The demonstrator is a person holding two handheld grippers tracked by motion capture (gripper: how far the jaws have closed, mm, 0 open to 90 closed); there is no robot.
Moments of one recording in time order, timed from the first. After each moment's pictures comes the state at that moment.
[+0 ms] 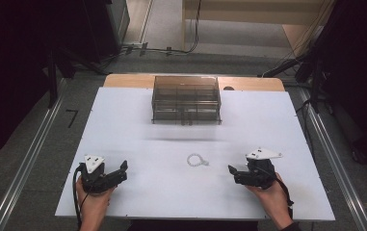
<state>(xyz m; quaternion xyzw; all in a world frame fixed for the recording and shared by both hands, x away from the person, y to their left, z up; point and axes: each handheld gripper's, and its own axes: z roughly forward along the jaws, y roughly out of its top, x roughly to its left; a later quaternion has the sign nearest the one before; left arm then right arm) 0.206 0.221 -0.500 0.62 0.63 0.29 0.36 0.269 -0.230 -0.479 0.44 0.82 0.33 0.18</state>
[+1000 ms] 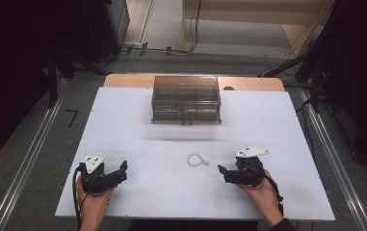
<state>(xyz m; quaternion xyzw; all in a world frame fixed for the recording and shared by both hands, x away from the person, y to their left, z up) 0.206 0.221 -0.499 0.62 0.63 0.29 0.36 0.275 -0.202 -0.480 0.41 0.83 0.33 0.16</state>
